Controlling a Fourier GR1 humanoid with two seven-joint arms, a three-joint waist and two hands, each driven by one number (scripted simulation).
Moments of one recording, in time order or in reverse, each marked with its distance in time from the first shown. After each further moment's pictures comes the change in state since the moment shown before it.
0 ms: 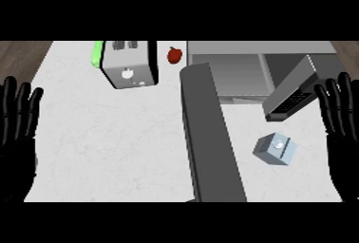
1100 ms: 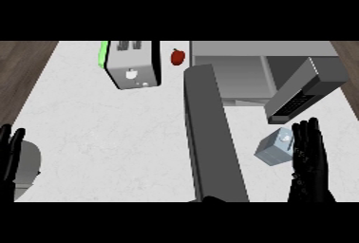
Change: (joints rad) left arm 0.287 -0.045 0.031 -0.142 0.111 -0.045 0.034; right arm 0.212 0.100 0.504 -0.099 0.626 -0.497 0.112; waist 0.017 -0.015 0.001
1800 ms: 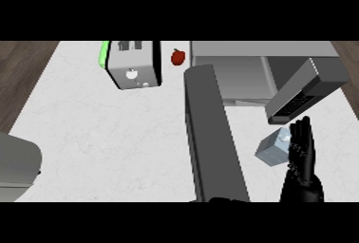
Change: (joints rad) left arm 0.187 -0.015 0.105 -0.122 0.126 -0.135 -0.022; right arm 0.026 -0.015 -0.103 0.174 -0.172 -0.093 -0.138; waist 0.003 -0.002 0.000
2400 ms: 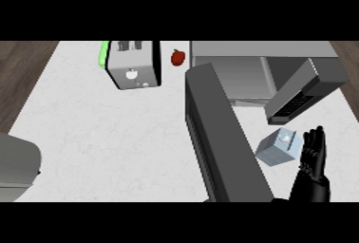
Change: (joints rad) left arm 0.061 -0.011 0.086 -0.007 0.060 -0.087 -0.004; right arm 0.043 -0.012 -0.196 0.215 -0.293 -0.004 -0.281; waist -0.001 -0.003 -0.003
